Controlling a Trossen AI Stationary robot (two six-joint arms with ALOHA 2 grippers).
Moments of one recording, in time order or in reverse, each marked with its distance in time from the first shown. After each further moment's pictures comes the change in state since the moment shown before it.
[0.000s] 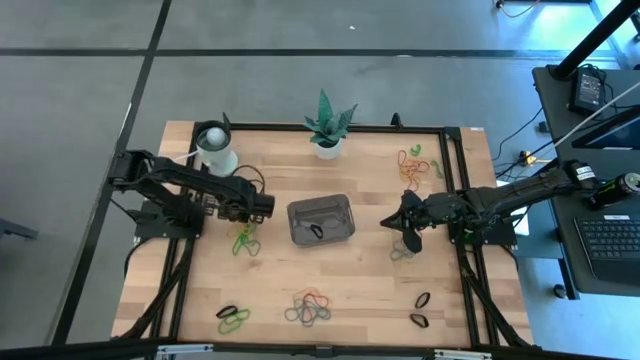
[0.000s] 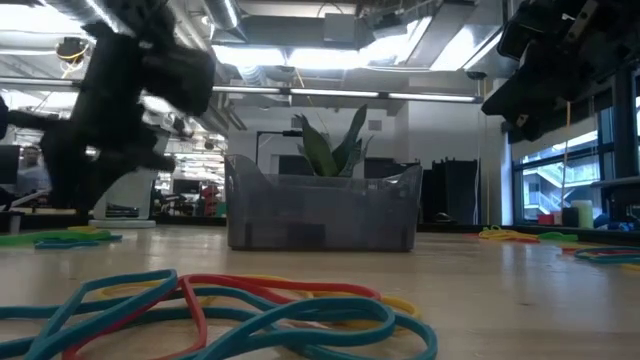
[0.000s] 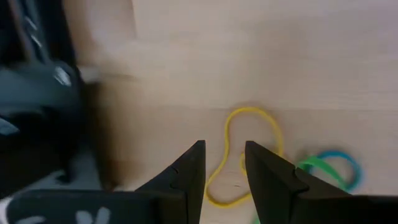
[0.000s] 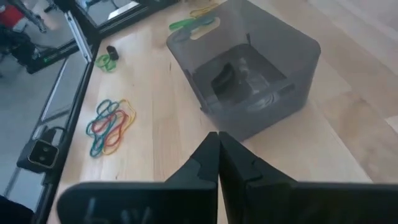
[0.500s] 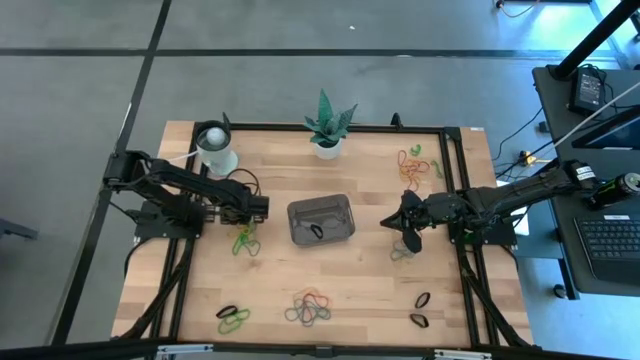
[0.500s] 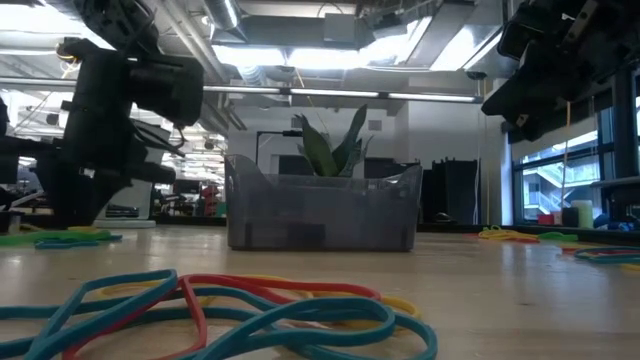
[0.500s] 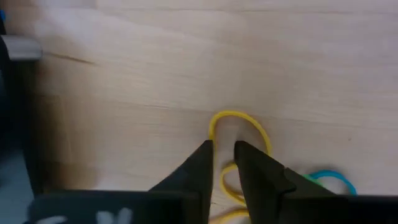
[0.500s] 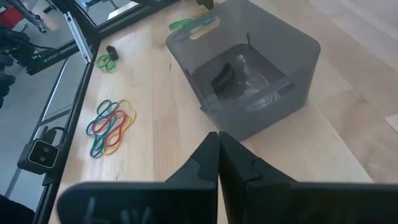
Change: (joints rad) left arm 0.003 -0.014 -0.128 0.200 0.030 -0.095; right arm 0.000 0.000 0.000 -0.002 0.000 -0.003
